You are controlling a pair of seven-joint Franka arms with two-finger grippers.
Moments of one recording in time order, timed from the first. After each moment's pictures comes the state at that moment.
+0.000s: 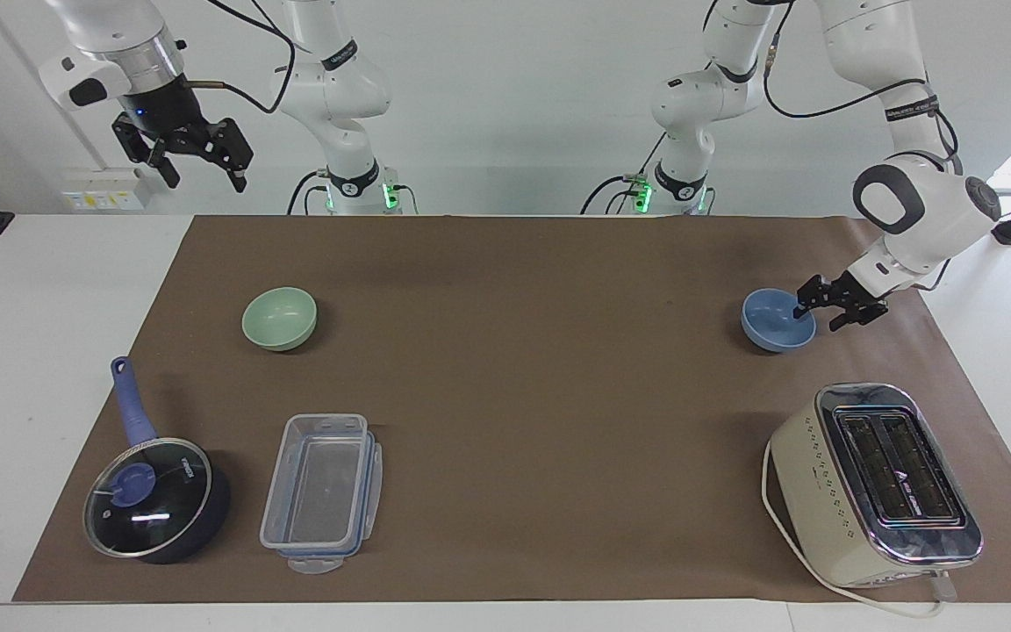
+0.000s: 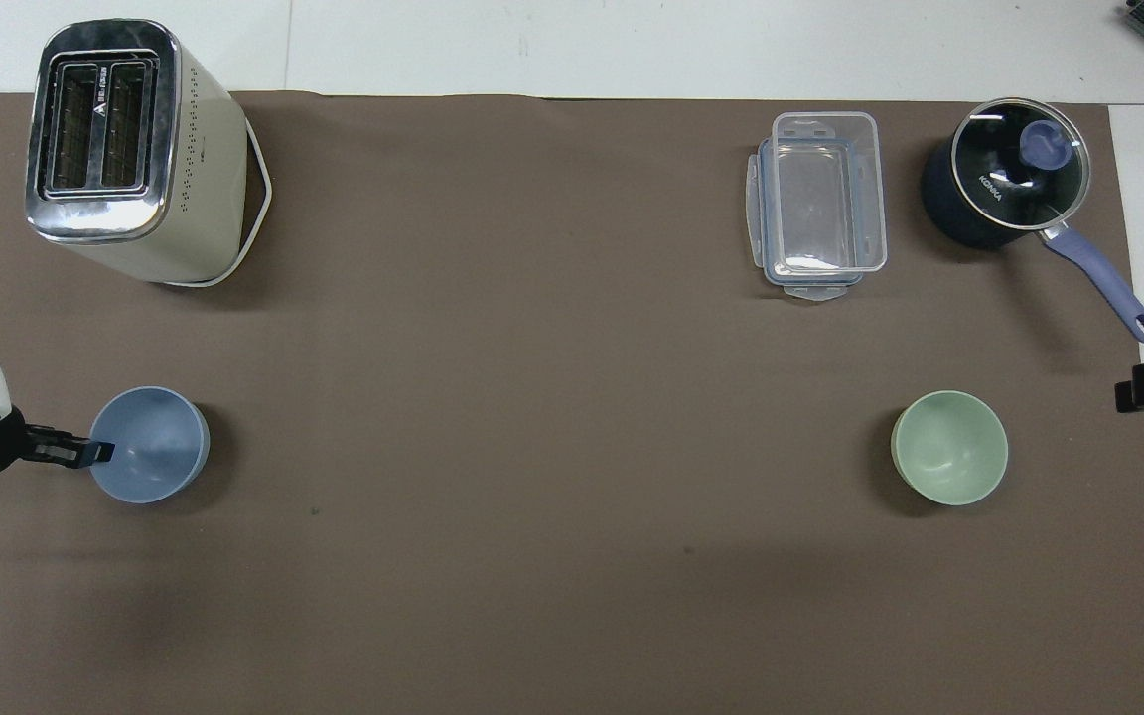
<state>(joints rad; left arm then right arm) 0.24 0.06 0.06 -2.24 -0.24 2.14 0.76 -0.02 -0.14 -0.05 -1.61 -0.02 1.45 0.02</state>
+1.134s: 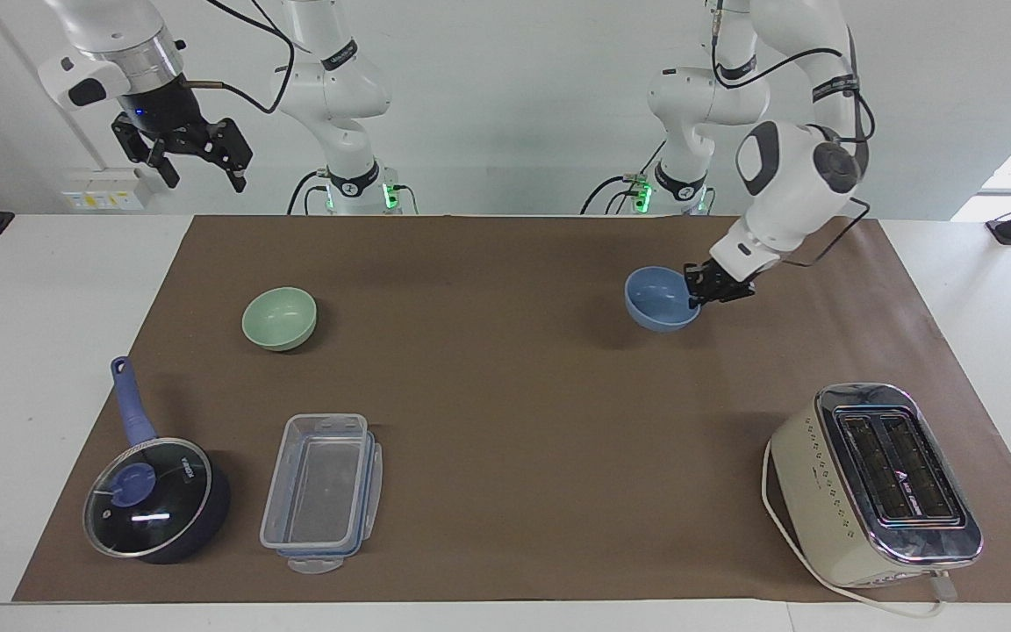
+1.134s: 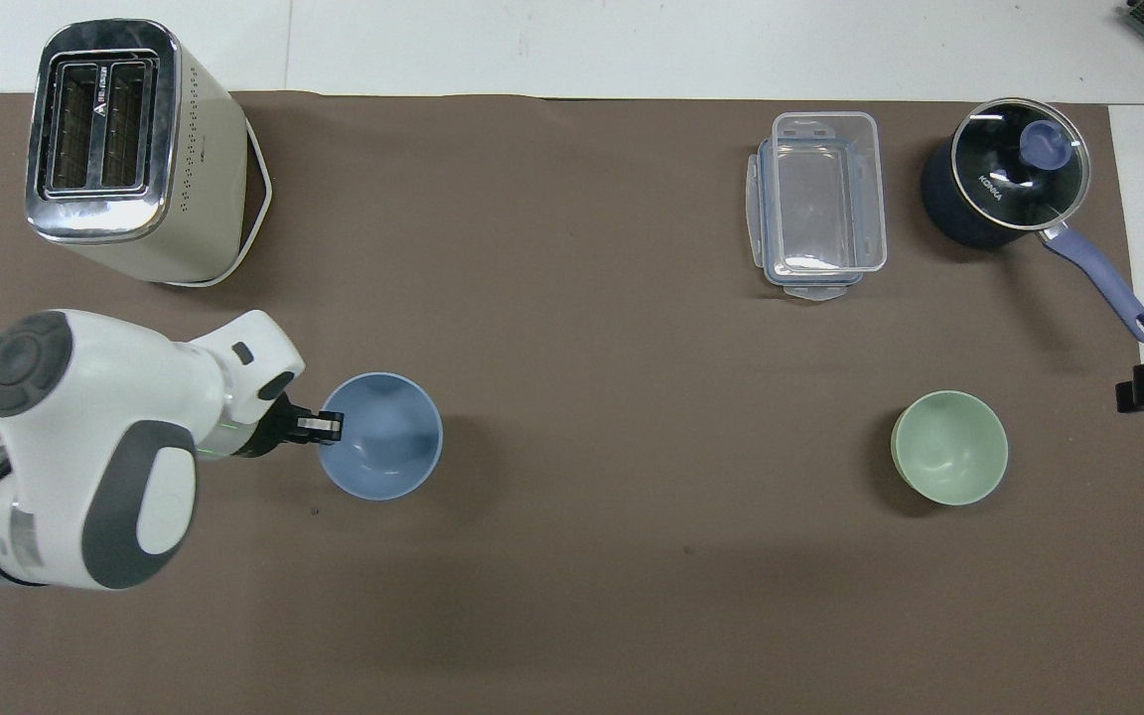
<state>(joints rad) -0.35 -0.07 0.03 -2.23 -0.26 2.15 -0.06 -0.02 -0.14 -0.05 -1.61 -0.02 1.45 0.02</state>
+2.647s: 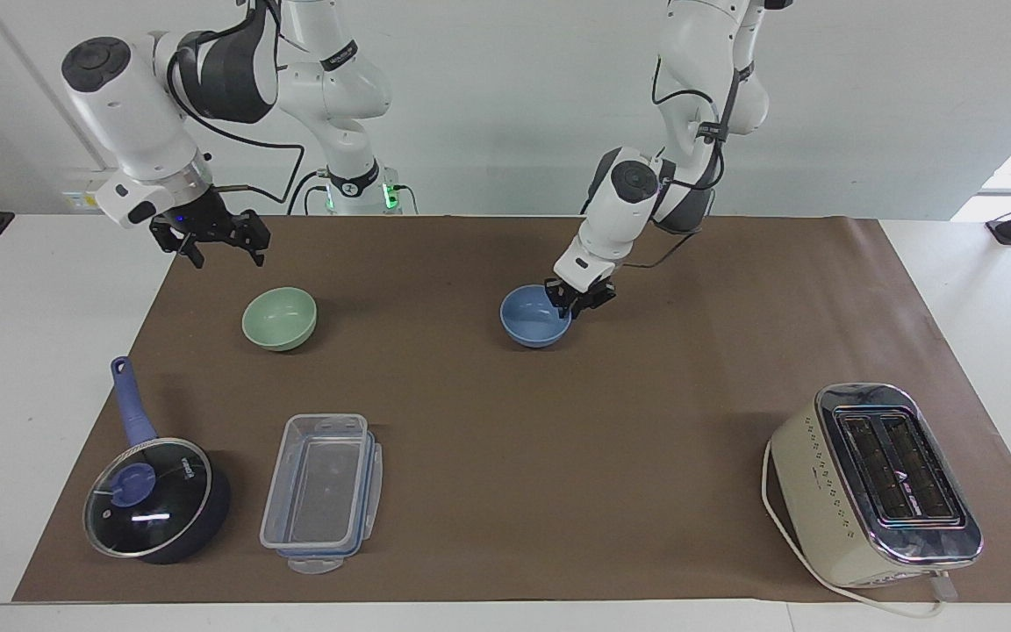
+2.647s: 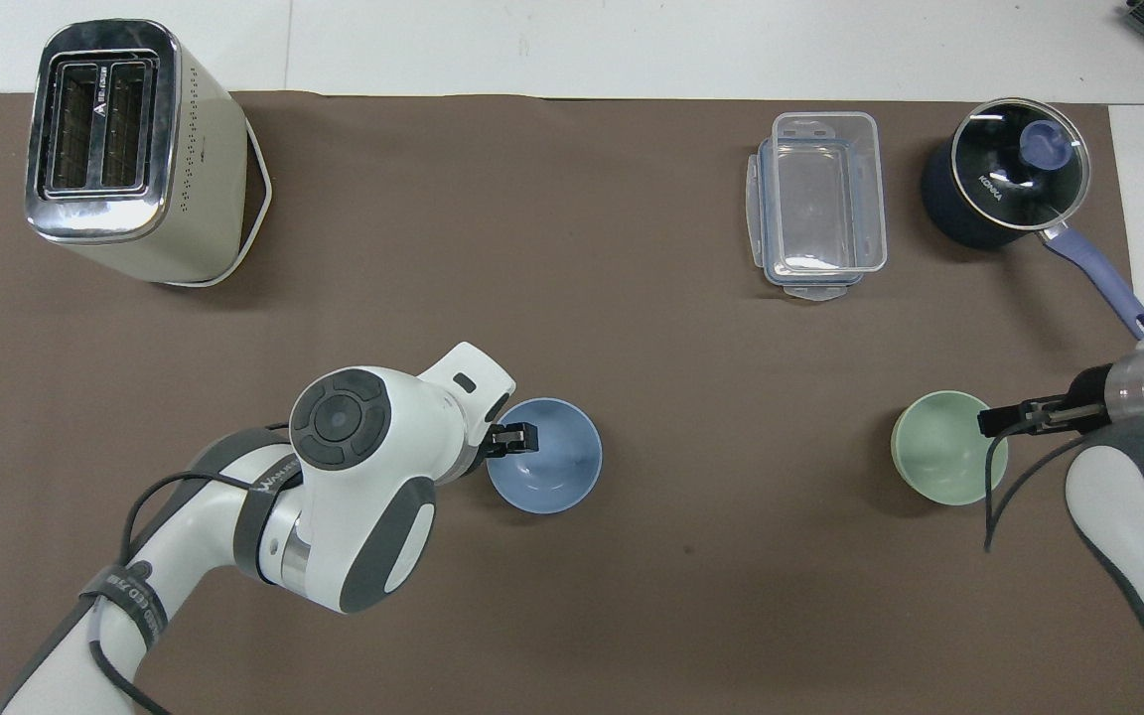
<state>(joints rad) -0.65 0.10 0.06 -2.15 -0.25 2.31 -0.44 -0.13 -0.09 -0.05 -2.23 -0.02 2.12 -0.29</state>
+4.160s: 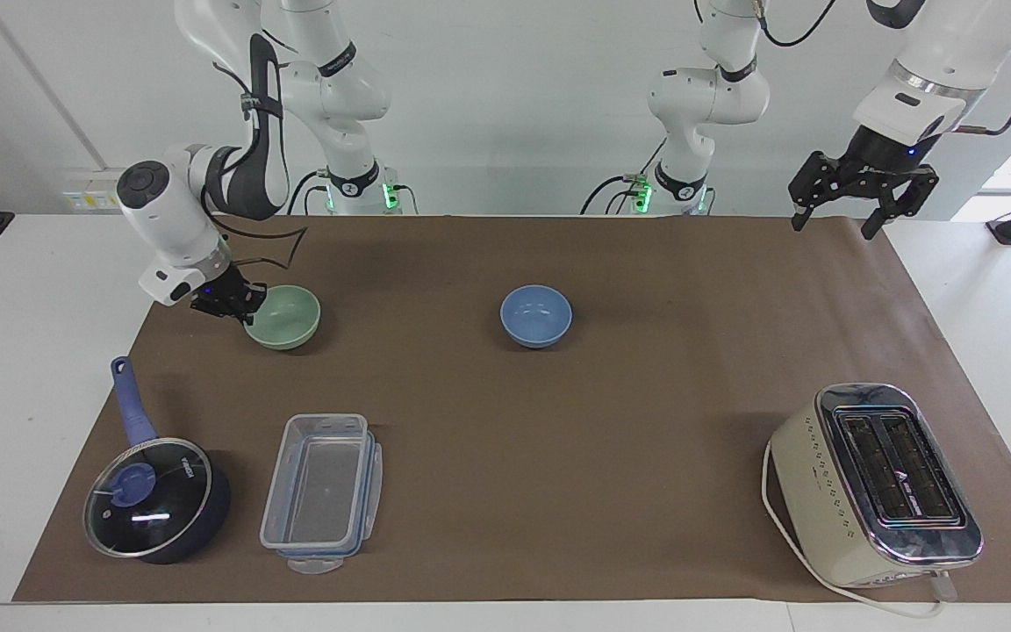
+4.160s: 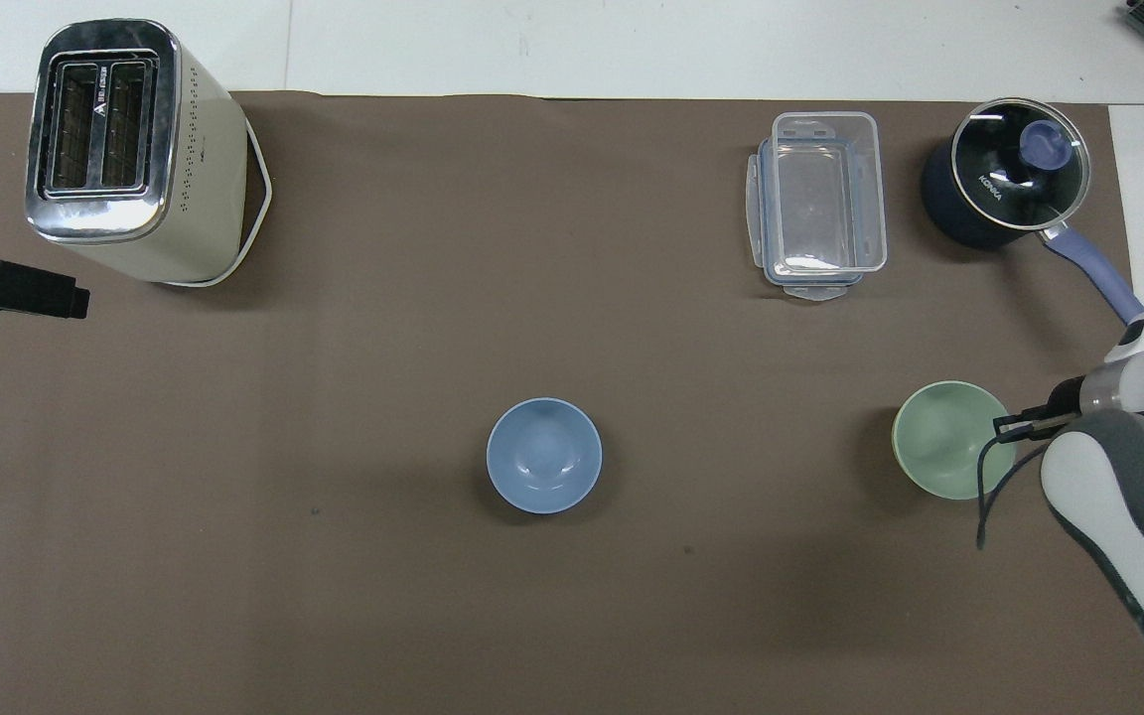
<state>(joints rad) -0.16 -0.01 0.08 -1.49 -0.05 1.57 0.12 -0.17 -0.02 -0.05 -2.23 0.00 2.13 -0.36</state>
